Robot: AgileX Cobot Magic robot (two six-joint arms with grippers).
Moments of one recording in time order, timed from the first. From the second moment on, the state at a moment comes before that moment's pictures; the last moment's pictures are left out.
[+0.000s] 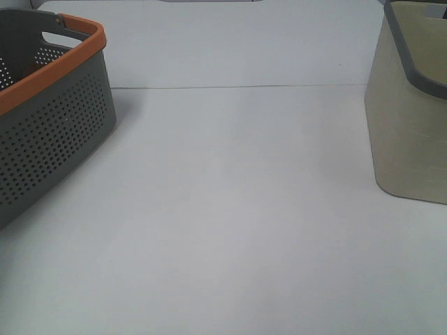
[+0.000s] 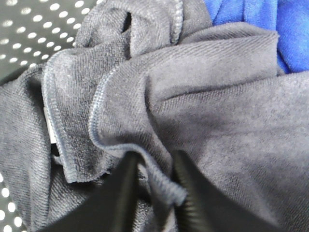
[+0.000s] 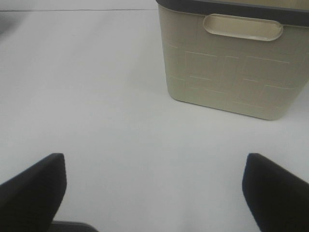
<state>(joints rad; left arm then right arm) 0.13 1.95 -1.43 0.25 0.84 -0.68 0.06 0.00 -0.50 0.02 1.06 0.01</state>
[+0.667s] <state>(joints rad) 0.13 1.87 -1.43 0.26 0.88 -0.50 0.06 0.00 -0.50 0.02 1.06 0.01</state>
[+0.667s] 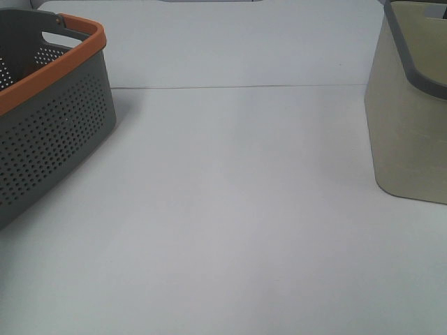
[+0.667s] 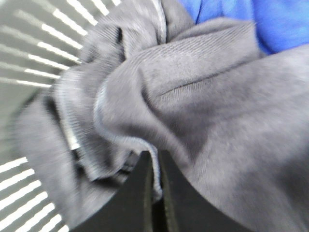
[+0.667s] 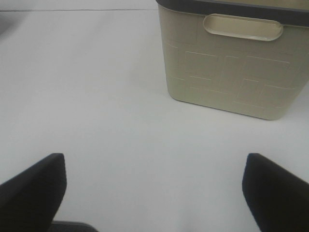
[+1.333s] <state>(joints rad) 0.13 1.59 -1.54 0.23 1.01 -0.40 0.06 0.00 -0.50 0.02 1.06 0.01</state>
